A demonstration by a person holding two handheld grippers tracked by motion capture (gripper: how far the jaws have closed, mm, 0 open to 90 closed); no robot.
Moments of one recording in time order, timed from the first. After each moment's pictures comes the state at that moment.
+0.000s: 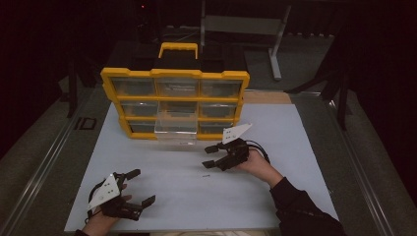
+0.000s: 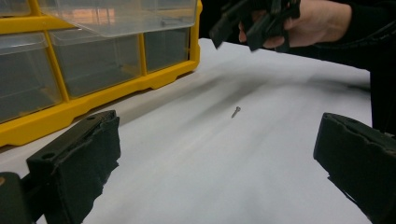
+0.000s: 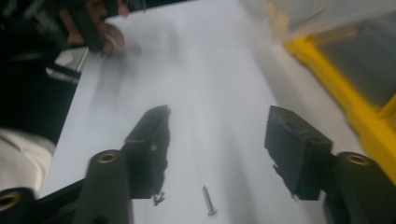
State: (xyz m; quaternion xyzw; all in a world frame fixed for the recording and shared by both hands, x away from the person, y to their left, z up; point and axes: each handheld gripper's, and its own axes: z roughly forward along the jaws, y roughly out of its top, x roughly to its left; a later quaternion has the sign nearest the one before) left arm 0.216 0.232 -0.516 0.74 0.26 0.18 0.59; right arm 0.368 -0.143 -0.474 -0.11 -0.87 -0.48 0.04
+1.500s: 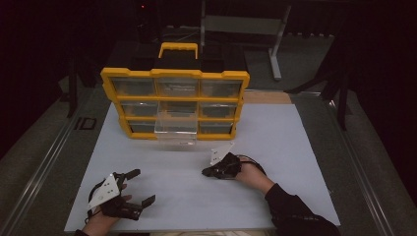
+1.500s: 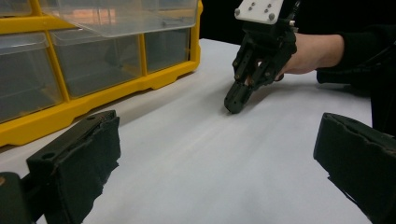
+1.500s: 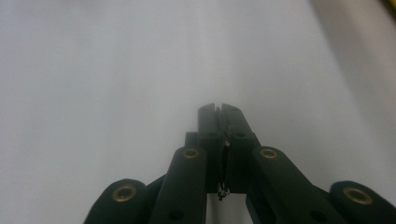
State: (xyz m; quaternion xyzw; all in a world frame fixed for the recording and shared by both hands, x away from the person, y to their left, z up) left arm 0.216 0.232 -0.516 0.74 0.26 0.18 0.59; right arm 0.353 -0.124 -0.528 -0.05 -0.93 -0.37 -0.02
